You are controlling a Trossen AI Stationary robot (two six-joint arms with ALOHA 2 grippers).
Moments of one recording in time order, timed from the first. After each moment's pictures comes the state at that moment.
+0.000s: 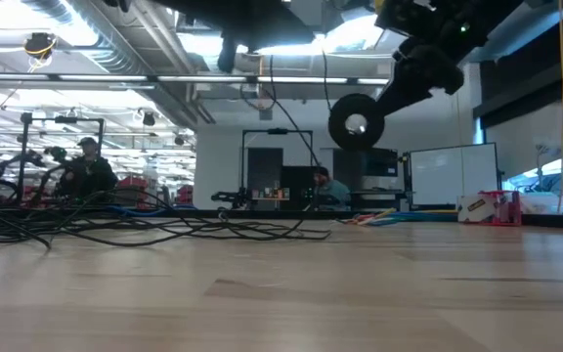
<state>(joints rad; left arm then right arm) -0.18 1.53 0.92 0.45 -0.56 -0.28 0.16 1.36 0.85 -0.30 0.56 -0.03</state>
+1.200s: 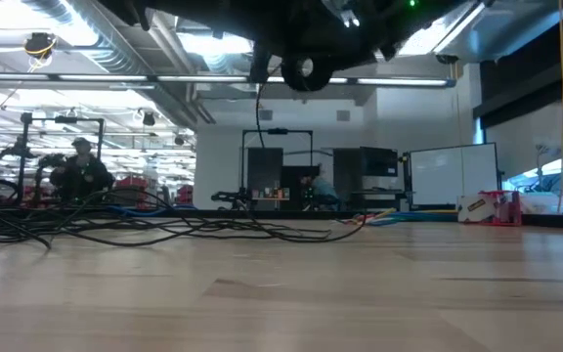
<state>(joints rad) -0.25 1.76 1.00 0.64 -0.56 -0.17 0.05 1.37 0.93 0.02 0.51 -0.09</state>
